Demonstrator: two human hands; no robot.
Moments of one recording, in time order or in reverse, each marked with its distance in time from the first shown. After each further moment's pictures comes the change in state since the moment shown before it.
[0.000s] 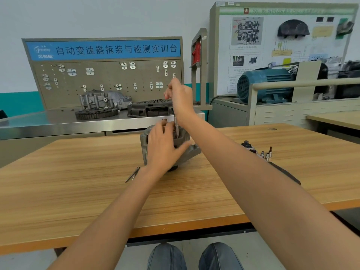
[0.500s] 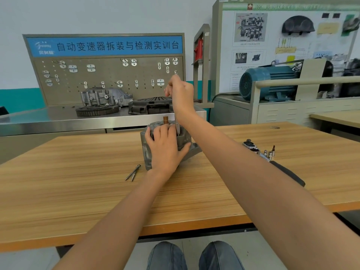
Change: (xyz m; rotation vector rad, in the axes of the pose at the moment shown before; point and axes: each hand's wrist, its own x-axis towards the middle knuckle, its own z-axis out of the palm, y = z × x) left_hand -0.009 -0.002 0.026 0.254 0.140 0.006; right_hand 0.001 0.005 0.002 -0.021 0.029 -0.089
